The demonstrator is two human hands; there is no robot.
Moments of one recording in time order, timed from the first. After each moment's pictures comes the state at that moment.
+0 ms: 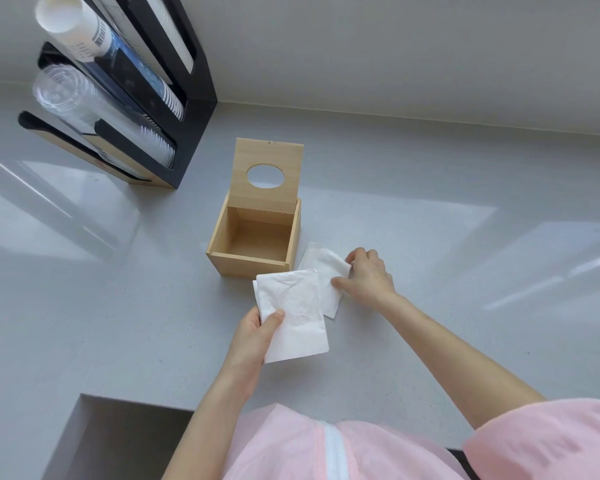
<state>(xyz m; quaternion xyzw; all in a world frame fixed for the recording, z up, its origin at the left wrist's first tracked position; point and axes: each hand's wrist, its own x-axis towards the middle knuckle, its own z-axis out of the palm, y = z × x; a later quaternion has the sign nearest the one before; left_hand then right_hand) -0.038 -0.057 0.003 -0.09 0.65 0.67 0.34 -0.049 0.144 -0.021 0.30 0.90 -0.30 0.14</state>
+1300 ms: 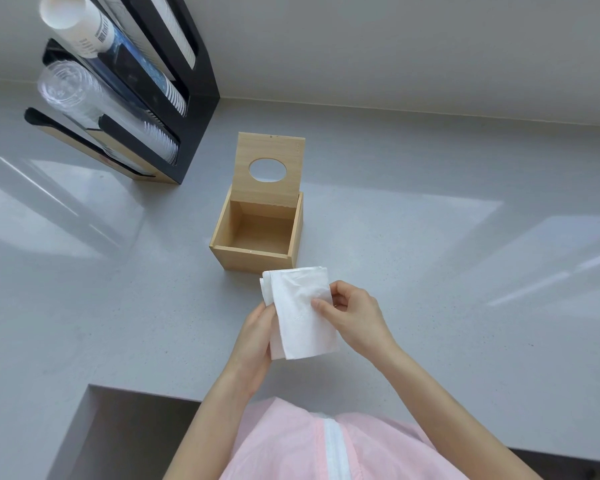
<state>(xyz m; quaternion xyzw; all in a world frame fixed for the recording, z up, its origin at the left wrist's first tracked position) -0.033 -0.058 0.003 -0.06 0.63 0.69 0.36 0.012 0.085 0.017 0.26 0.79 -0.56 0.06</state>
